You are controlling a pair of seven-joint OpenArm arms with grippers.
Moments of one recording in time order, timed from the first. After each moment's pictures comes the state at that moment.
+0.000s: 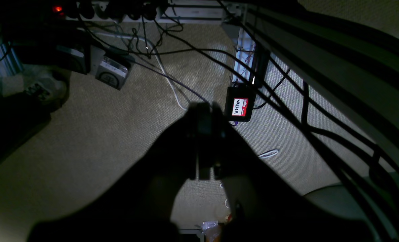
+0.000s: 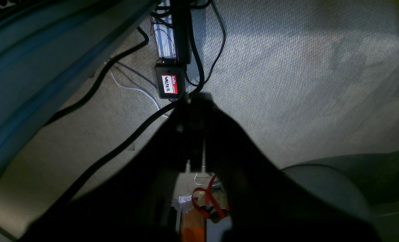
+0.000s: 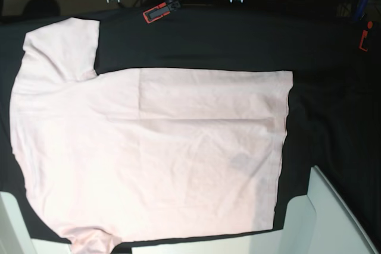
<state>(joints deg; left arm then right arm) 5.2 -0.4 -7.3 4.9 4.9 -0.3 -4.5 -4.6 -1.1 2.6 4.6 -2.4 0.7 -0.9</state>
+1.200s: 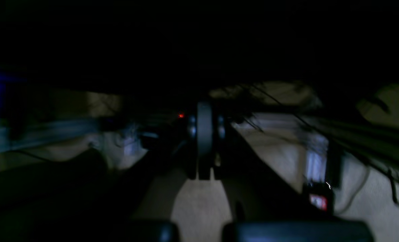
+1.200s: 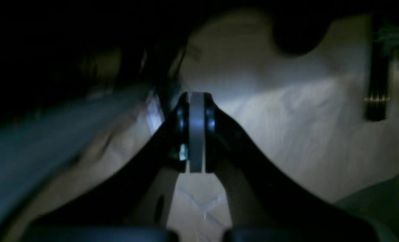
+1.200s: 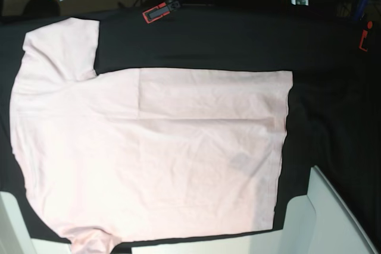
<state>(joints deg) 40.5 -6.0 -16.6 73.7 4.9 -0.6 -3.6 -44.8 -0.3 13.8 83.9 6.4 0.7 -13.2</state>
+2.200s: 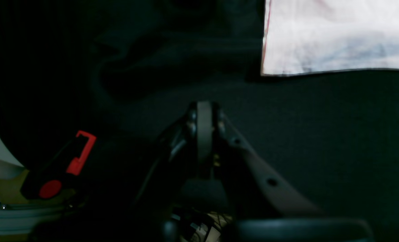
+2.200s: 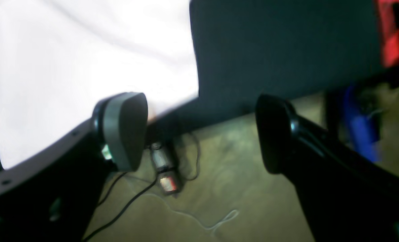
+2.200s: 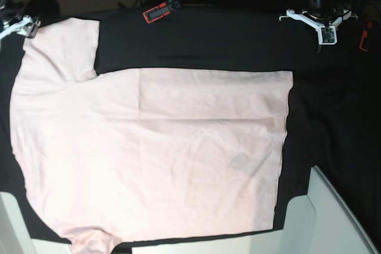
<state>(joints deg) 38.6 -6.0 -20.5 92.9 4.9 -0.6 -2.8 -15.8 -0.6 57.9 85.0 5.9 40.4 -48.5</state>
